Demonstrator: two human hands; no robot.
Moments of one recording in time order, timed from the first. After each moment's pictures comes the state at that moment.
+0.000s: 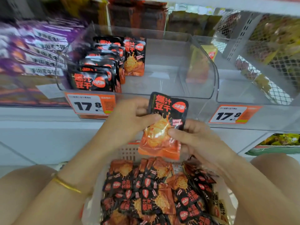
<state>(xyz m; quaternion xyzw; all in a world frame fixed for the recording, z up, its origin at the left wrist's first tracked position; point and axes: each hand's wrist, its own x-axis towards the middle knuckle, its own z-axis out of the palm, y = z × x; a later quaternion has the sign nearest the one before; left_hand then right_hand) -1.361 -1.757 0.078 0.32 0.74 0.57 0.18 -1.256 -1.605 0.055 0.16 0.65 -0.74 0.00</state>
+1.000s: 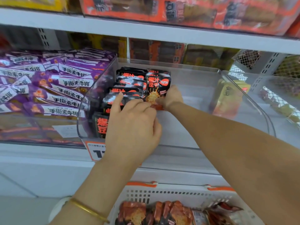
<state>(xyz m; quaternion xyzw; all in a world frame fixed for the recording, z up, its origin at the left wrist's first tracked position) -1.461 -1.756 0.079 0.35 0.87 0.16 -0.29 -1.556 -1.572 0.060 0.29 0.88 -0.34 -0.13</state>
